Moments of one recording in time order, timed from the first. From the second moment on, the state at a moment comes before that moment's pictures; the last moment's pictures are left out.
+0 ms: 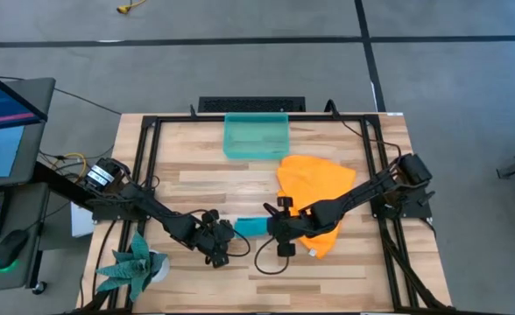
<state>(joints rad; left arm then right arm) -0.50 1.75 0.86 -0.25 -0.33 -0.75 0.38 1.82 1.12 -0.30 0.31 0.19</state>
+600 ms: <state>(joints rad) -0.50 1.75 0.86 -0.25 -0.34 -0.75 0.38 1.82 1.12 -0.17 0.31 0.18</state>
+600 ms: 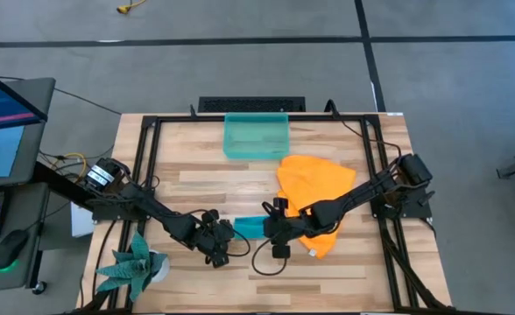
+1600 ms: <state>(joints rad) -0.61 1.56 0.92 -0.25 -0.69 -0.37 0.36 1.82 1.12 -0.19 0.25 0.18</state>
